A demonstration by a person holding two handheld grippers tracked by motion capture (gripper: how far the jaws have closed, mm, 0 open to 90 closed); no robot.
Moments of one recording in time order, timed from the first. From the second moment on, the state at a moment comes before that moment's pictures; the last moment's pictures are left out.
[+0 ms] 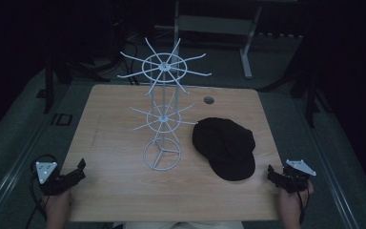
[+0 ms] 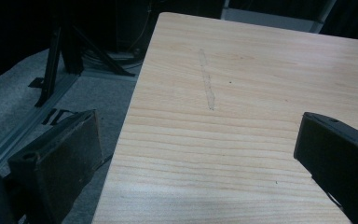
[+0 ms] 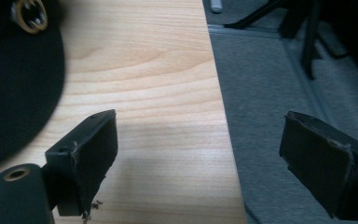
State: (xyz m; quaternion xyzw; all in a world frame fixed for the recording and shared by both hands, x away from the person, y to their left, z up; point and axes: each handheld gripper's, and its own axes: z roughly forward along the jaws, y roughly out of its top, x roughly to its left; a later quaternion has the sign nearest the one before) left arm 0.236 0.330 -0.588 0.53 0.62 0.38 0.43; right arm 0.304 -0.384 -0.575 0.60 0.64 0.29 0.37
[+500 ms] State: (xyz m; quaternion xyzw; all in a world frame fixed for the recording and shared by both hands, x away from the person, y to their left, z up) left arm 0.237 0.329 -0.588 0.53 0.62 0.38 0.43; right arm 0.307 -0.389 -0.574 0.59 0.65 0.34 0.33
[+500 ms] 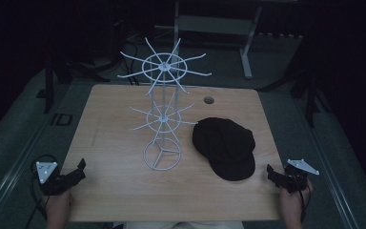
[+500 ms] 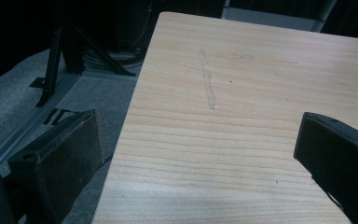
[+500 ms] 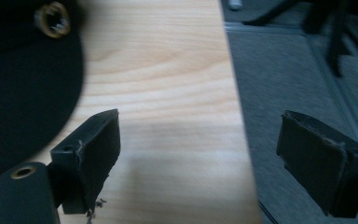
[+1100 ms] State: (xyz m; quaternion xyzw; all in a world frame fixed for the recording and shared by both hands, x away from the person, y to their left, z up) left arm 0.237 0.329 -0.588 0.53 0.62 0.38 0.43; right arm 0.335 -0.354 -0.512 0.54 0.67 0.42 0.30
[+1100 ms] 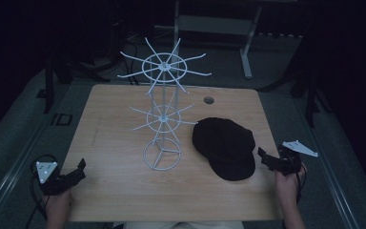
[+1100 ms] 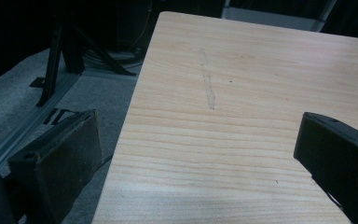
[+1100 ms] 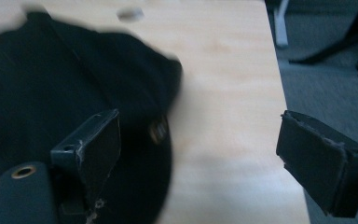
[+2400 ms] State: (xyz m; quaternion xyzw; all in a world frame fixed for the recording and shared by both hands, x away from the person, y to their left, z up) left arm 0.237 0.330 -0.588 0.53 0.62 0.38 0.43; right arm 0.440 -0.217 -0.481 0.48 0.76 0.37 0.24
